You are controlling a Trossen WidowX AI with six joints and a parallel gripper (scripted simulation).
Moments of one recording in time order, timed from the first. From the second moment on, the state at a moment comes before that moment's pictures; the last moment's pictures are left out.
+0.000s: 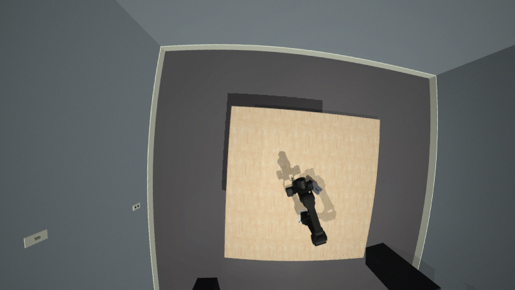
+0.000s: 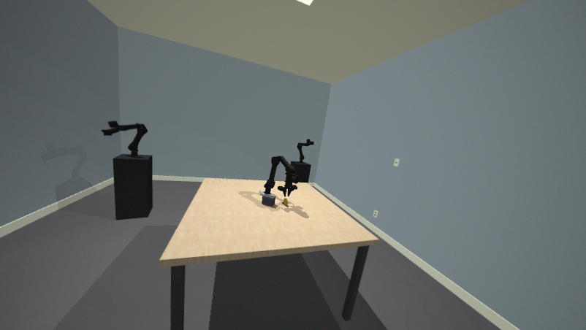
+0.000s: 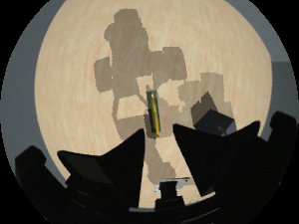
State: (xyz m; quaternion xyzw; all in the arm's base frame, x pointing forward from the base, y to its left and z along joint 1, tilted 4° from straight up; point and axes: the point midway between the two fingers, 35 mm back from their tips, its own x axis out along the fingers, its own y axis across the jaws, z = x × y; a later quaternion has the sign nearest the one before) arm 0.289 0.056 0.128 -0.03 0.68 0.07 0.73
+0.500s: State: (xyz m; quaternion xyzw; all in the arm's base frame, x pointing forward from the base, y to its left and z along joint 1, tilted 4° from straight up) arm 0.292 0.058 0.105 -0.03 0.68 0.07 0.73
